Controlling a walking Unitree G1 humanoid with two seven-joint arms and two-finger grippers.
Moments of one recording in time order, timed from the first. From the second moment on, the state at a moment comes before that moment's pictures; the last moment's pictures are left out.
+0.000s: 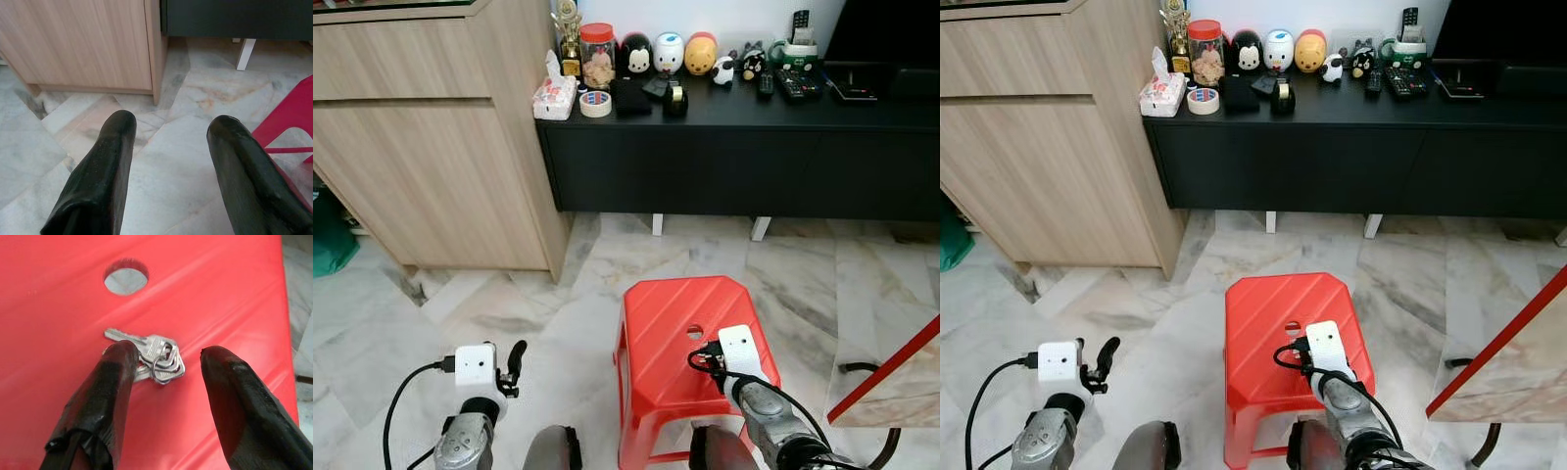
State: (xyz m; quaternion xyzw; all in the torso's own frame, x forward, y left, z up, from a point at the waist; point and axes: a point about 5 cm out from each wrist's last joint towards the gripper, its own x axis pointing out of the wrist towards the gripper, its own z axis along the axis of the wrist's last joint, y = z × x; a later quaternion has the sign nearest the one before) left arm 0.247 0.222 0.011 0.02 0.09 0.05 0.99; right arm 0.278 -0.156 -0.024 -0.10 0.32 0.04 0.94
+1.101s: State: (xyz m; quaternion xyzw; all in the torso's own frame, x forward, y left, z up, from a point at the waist) left arm 0.245 0.225 0.009 0.03 0.10 0.04 0.99; right arm 0.274 -0.158 -0.028 -0.11 0.33 0.03 0.94
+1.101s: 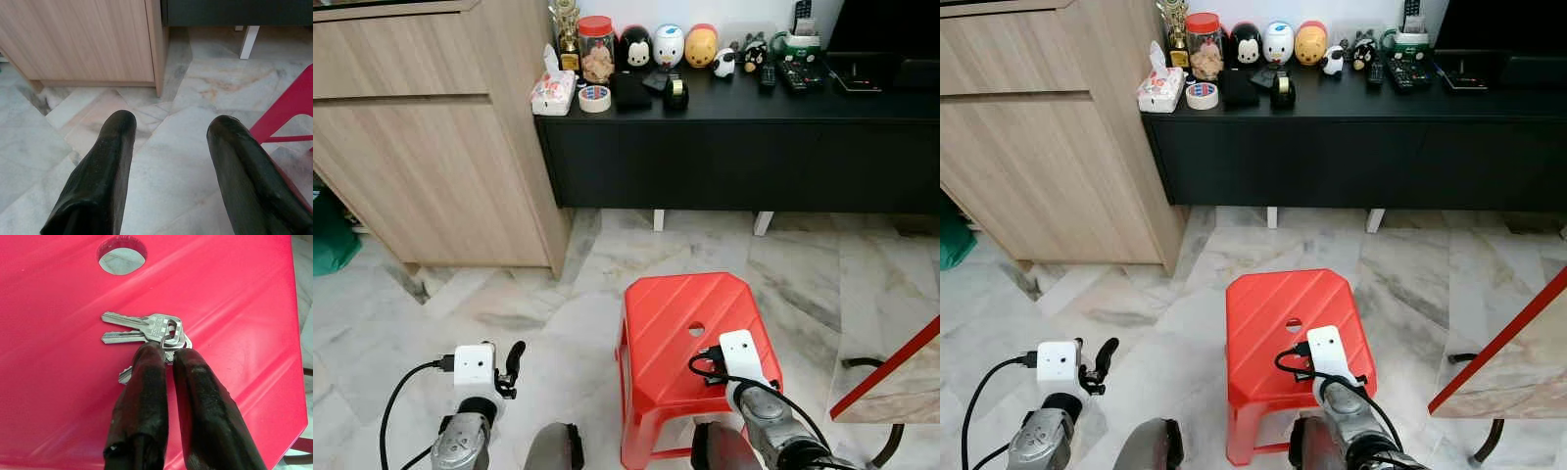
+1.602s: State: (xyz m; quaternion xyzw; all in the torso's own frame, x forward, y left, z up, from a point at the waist) left arm 0.246 0.225 0.008 0.03 0.11 0.04 0.99; right arm 0.278 -0.160 -0.023 -0.09 0.31 0.02 0.95
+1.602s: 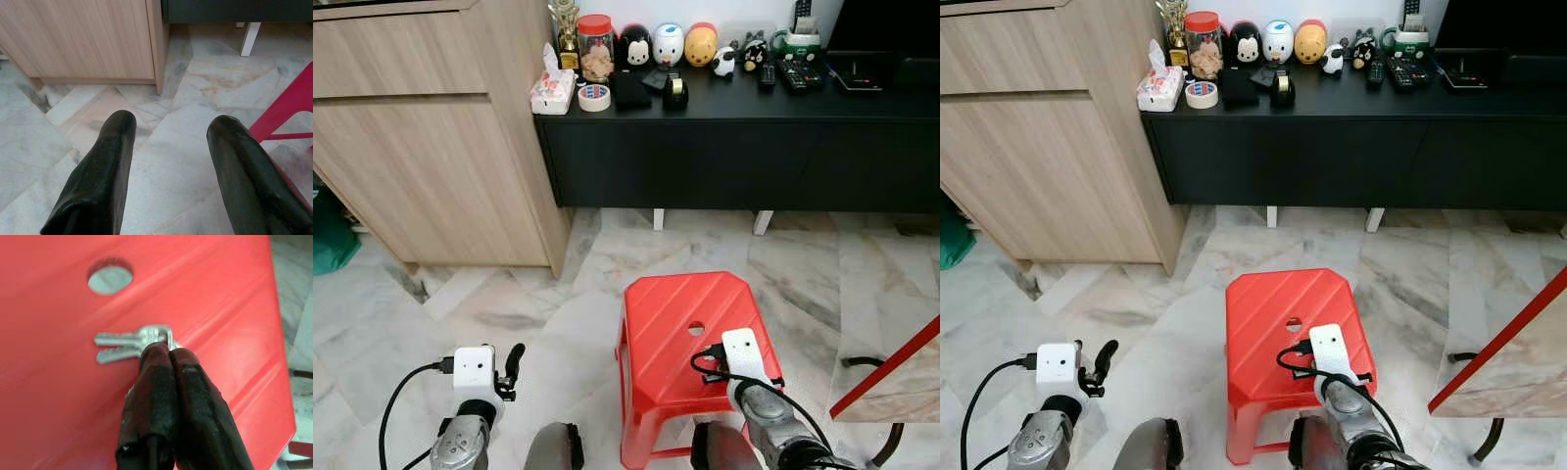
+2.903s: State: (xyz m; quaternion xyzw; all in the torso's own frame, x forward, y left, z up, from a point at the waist) left arm 0.252 0.229 0.010 0.04 0.11 0.05 0.99; right arm 0.293 -0.187 -0.008 -0.05 0.30 0.01 0.95
